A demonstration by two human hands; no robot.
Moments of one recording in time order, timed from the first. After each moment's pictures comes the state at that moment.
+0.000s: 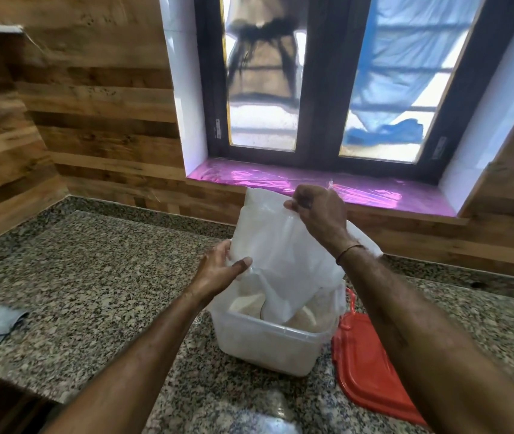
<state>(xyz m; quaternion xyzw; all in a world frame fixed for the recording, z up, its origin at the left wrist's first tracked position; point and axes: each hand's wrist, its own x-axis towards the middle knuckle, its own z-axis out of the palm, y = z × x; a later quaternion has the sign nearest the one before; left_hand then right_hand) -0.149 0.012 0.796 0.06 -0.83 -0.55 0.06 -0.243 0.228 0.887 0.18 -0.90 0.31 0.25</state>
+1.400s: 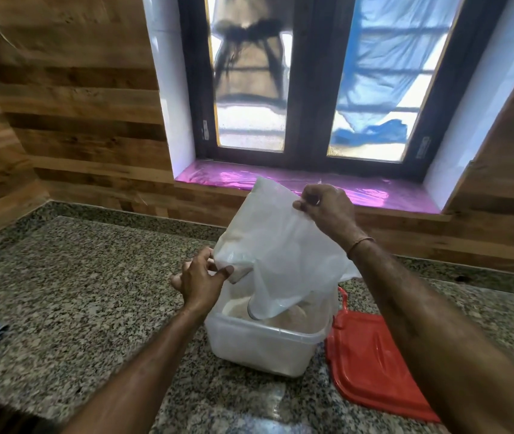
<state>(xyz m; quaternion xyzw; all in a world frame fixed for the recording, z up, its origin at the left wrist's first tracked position) -0.160 0.013 0.755 0.18 -0.87 -0.41 0.20 -0.250 0.261 0.897 0.16 -0.92 0.31 0.20</state>
